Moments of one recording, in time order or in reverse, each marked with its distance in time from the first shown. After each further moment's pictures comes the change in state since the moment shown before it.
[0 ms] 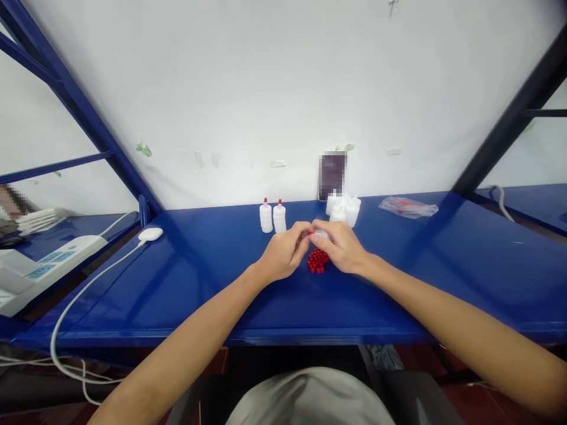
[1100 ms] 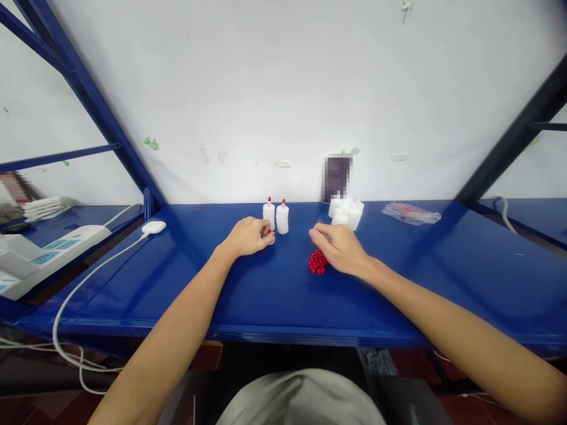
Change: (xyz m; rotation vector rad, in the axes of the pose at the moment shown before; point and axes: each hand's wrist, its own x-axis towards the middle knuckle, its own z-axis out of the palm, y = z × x) left_hand -0.005 -0.057 -0.068 0.523 -0.275 -0.350; right_hand 0.002 0.000 0.004 -0.068 -0.009 0.027
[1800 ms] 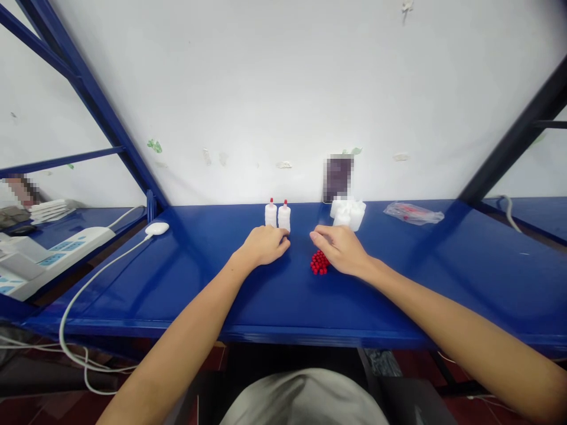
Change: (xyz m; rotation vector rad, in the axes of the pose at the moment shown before) left_hand 0.000 0.046 0.005 0.187 -0.134 0.020; right_hand 0.000 -0.001 0.002 -0.003 -0.011 -0.010
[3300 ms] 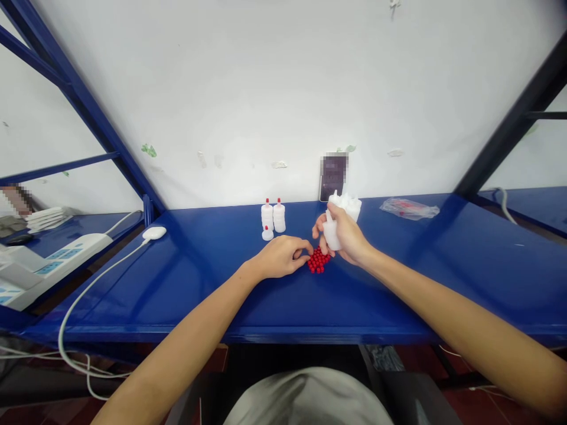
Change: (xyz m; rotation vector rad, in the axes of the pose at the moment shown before) left_hand -0.001 0.029 0.010 -0.491 0.051 0.379; right_hand 0.014 -0.005 -0.003 1.099 0.077 0.521
